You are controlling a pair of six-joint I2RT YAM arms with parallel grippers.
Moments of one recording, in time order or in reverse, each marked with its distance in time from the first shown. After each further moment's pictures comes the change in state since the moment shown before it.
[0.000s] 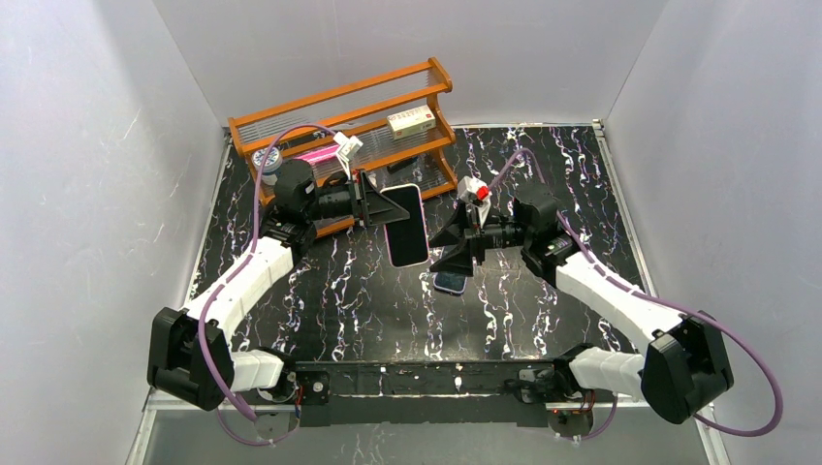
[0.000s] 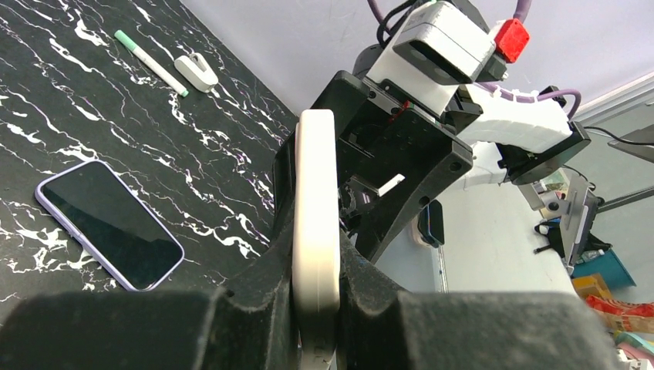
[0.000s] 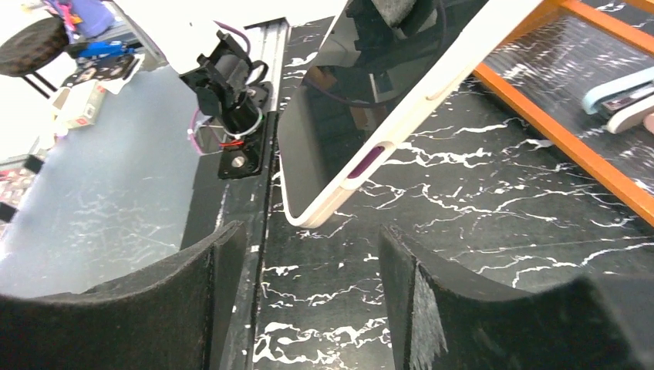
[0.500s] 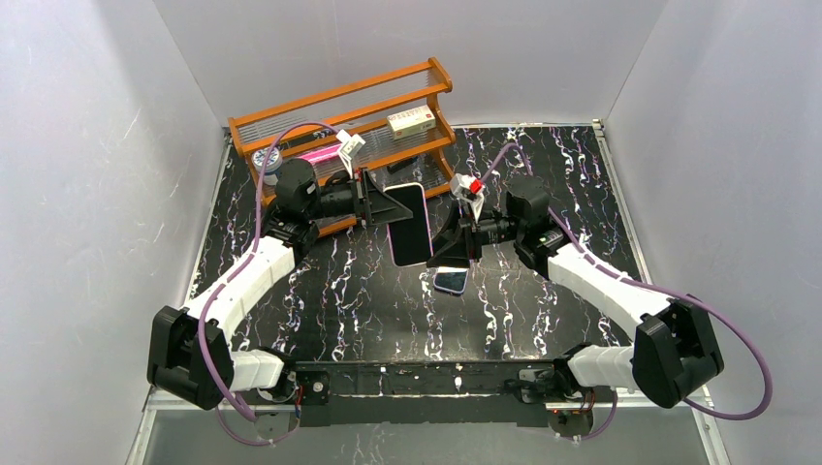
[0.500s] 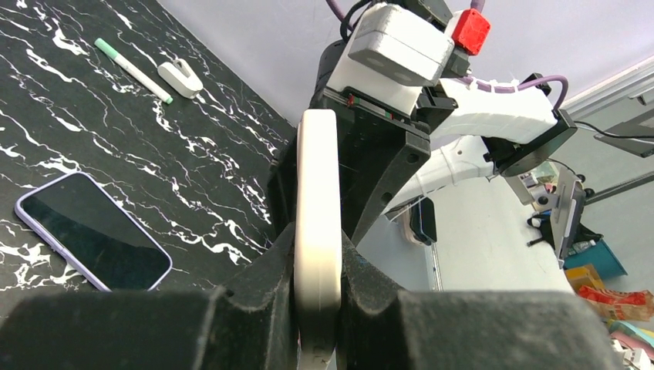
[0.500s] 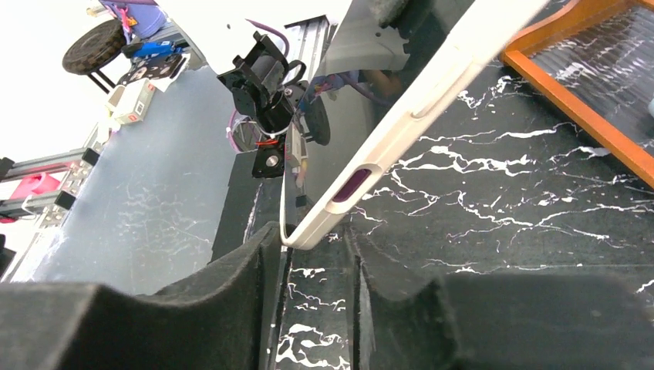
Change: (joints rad) left arm -0.025 0.005 0.010 0.048 0.011 -0.037; right arm 0.002 0.090 0.047 0.046 -0.105 0.075
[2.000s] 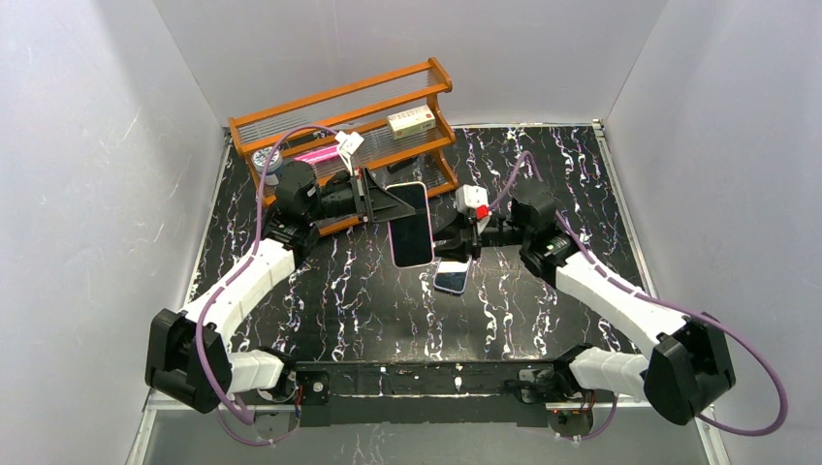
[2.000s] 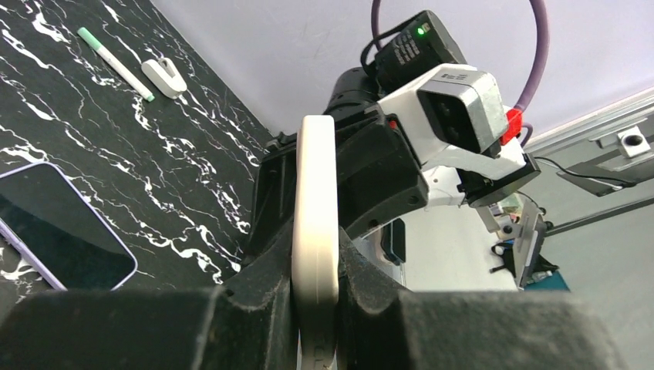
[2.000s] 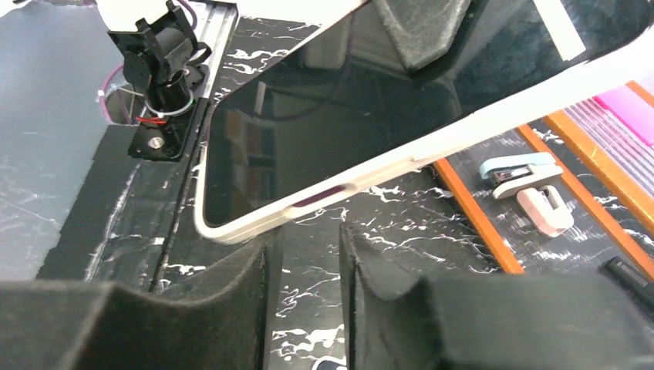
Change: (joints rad) left arm -0.015 -0.011 -0.006 0.031 -0.064 -0.159; right arm 0.038 -0.061 0.005 -0.040 0.145 -0.424
